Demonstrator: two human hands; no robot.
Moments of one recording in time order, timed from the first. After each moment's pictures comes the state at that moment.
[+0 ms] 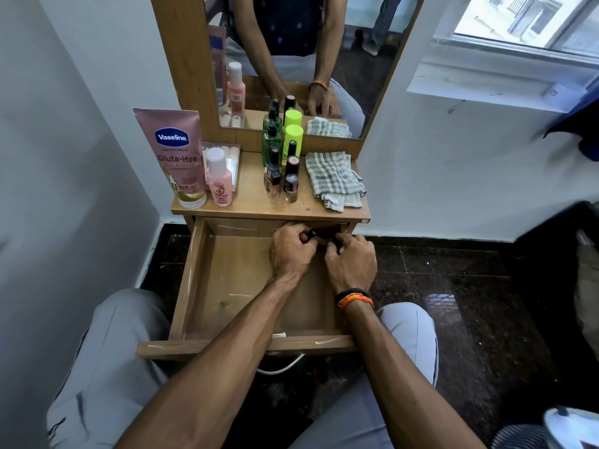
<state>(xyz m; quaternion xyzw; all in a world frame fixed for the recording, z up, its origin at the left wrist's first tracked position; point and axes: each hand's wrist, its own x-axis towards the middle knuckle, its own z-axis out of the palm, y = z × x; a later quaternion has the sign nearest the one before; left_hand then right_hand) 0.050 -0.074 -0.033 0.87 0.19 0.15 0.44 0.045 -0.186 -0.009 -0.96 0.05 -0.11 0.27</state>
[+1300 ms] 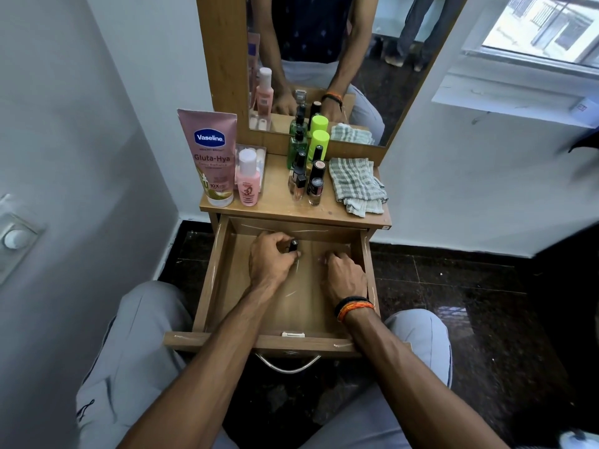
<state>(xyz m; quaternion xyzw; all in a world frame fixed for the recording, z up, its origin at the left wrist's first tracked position) 0.006 -0.009 -0.034 0.84 0.25 0.10 0.46 0.030 -0.162 -0.023 -0.99 -0.13 0.07 0.08</state>
